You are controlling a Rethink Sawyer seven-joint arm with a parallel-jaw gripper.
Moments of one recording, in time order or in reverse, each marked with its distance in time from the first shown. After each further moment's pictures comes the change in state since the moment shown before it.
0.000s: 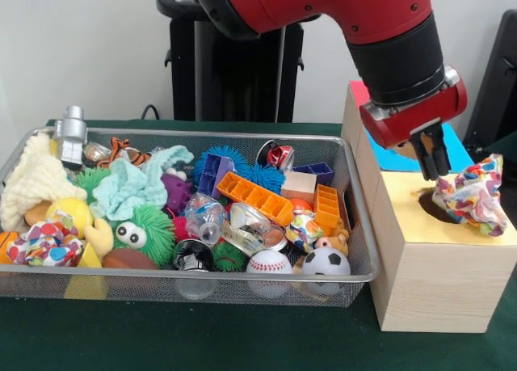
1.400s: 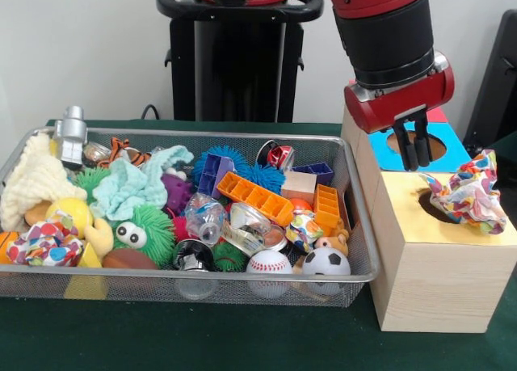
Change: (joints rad) arm 0.043 -0.049 -0.088 -0.030 0.005 0.045 0.000
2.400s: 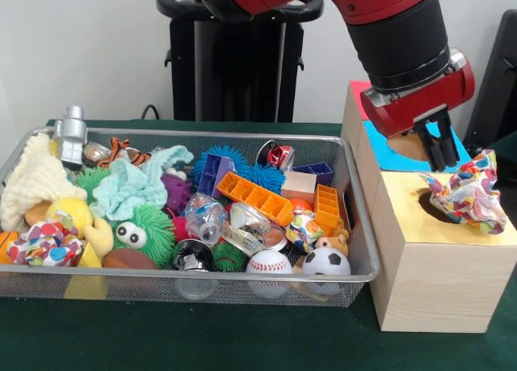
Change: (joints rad) arm -0.059 0.035 0.107 0.000 0.055 -0.013 0.000
